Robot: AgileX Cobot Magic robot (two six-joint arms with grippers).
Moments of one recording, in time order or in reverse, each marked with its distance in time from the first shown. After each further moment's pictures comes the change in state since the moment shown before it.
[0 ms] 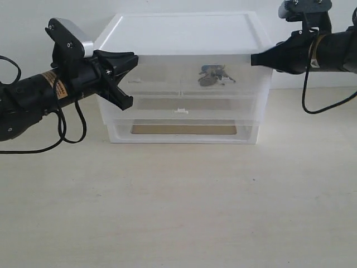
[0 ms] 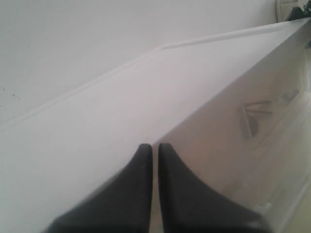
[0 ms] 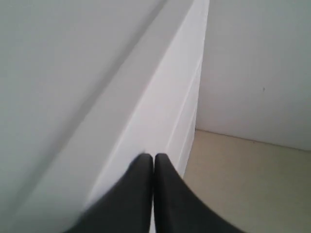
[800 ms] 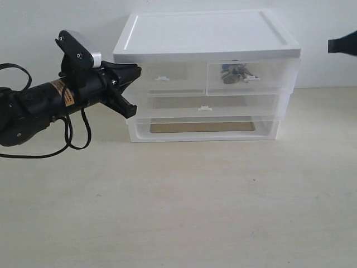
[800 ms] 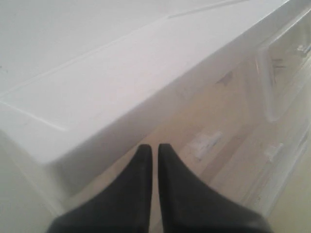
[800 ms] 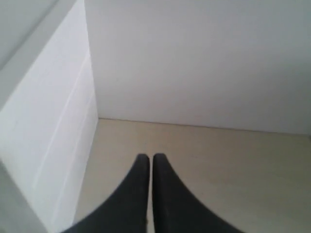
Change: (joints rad) left arm -0.013 0.041 -0.009 -0.017 0.027 0.014; right arm -0.215 -0.246 0.202 0.181 0.123 -0.284
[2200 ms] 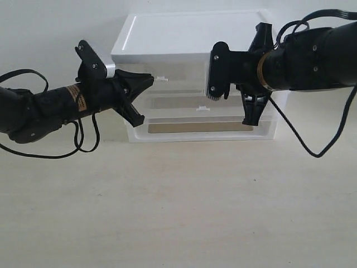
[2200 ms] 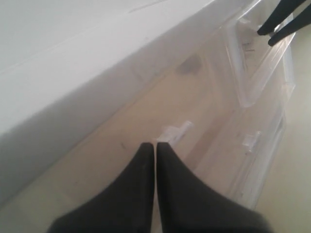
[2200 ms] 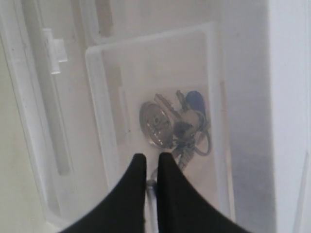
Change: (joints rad) left arm 0.005 0.140 -0.122 0.138 -0.030 -0.030; right arm 0.534 0.142 -0.098 -0.464 0.319 -0.601
